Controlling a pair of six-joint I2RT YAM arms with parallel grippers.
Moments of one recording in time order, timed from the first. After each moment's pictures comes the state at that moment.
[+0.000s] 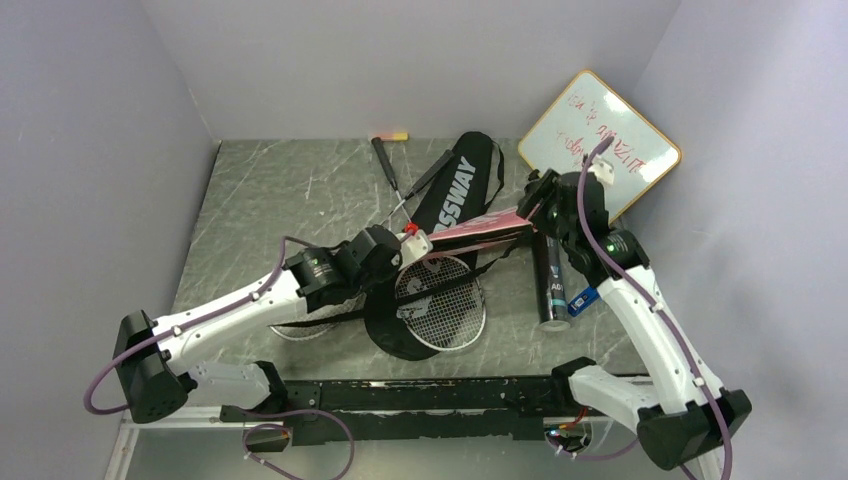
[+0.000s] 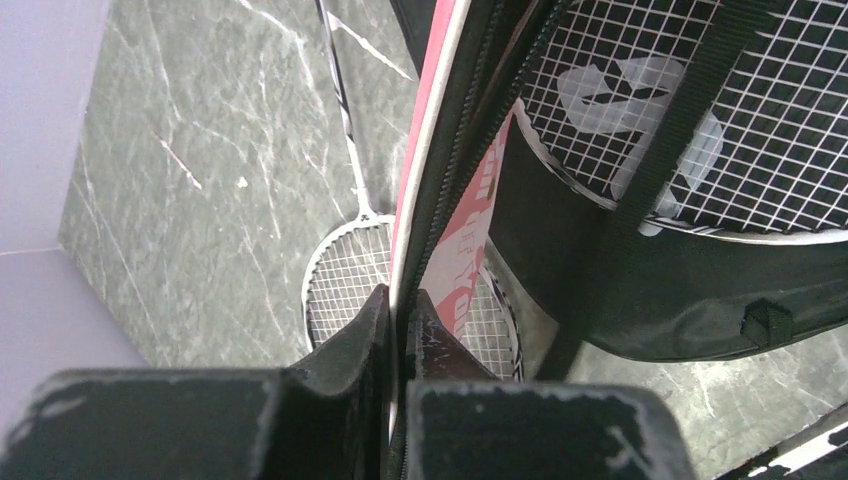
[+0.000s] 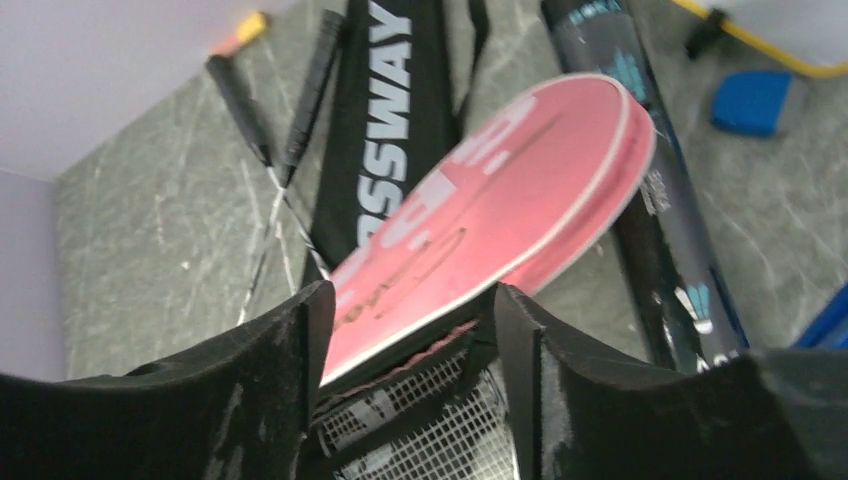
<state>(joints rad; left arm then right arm) -0.97 1.24 1.11 -0.67 -0.42 0.23 0.34 1.05 1.18 -0.64 0.29 0.72</state>
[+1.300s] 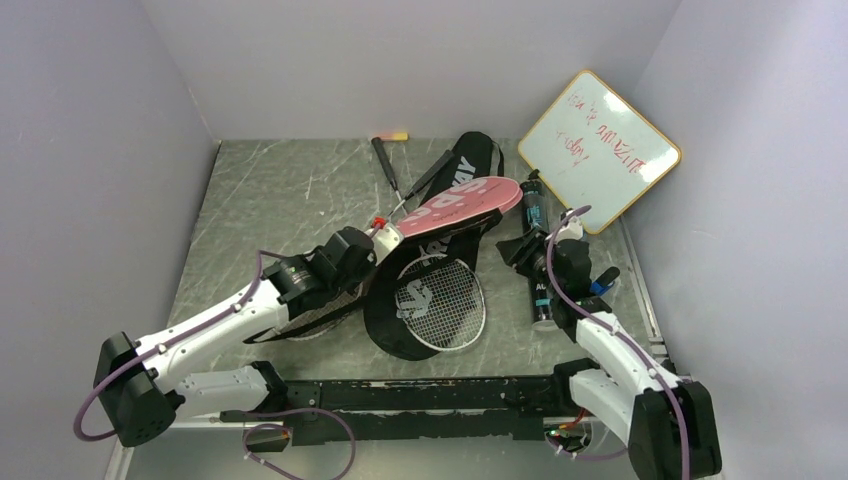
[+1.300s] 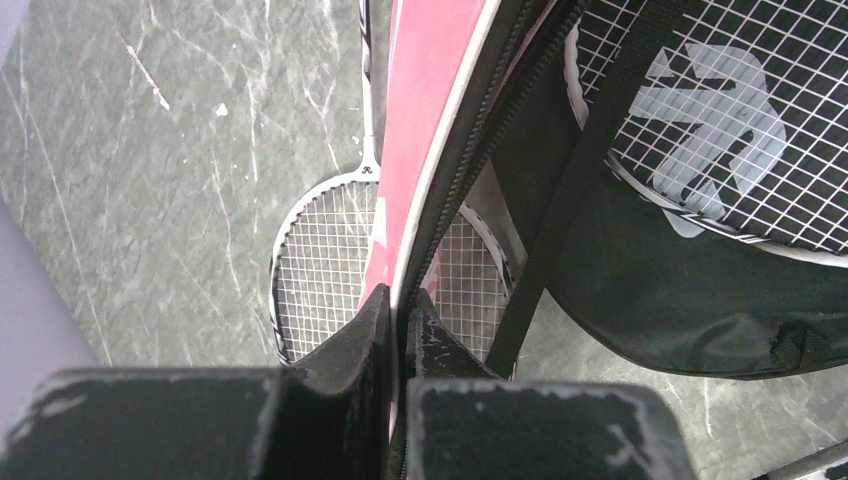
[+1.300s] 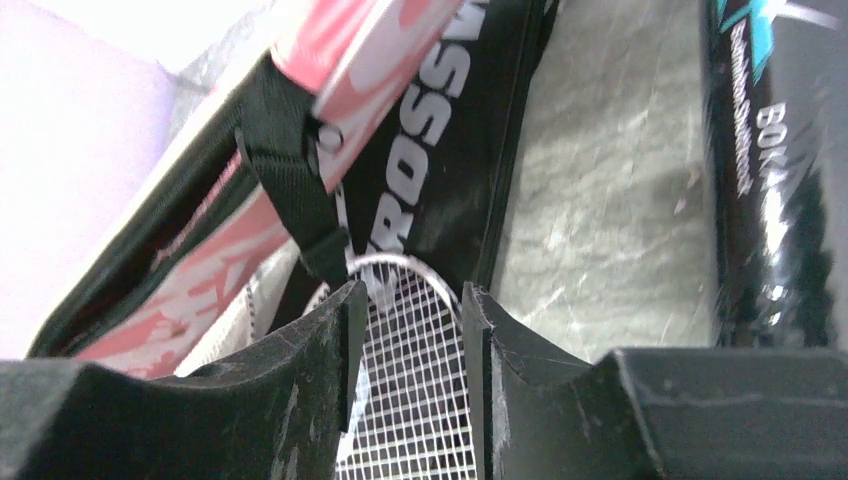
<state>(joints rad) -0.85 1.12 0.92 -0.58 -0.39 0.13 0.20 0.91 0.34 0.23 -0.16 0.71</state>
